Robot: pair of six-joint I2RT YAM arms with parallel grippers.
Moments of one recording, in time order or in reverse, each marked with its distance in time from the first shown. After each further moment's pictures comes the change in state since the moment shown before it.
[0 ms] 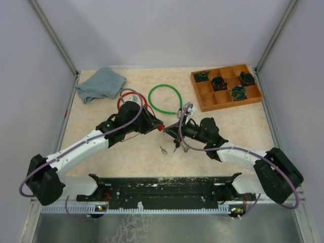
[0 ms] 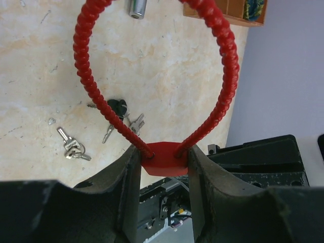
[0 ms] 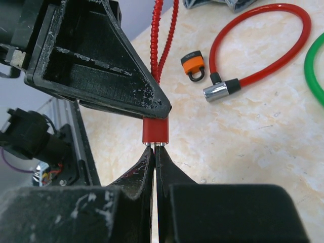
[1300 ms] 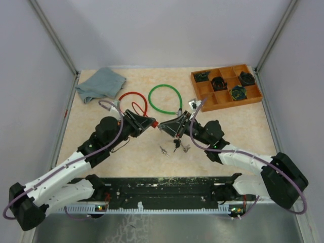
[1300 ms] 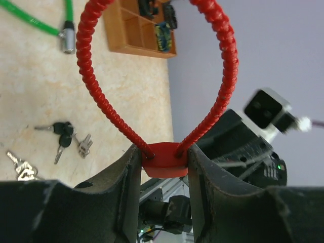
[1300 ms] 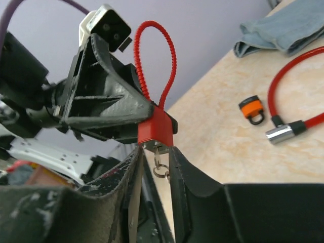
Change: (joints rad) left arm -0.027 -0.391 -0.277 0.336 -0.093 -0.014; right arm 0.055 -0.047 -0.005 0.246 0.053 0.409
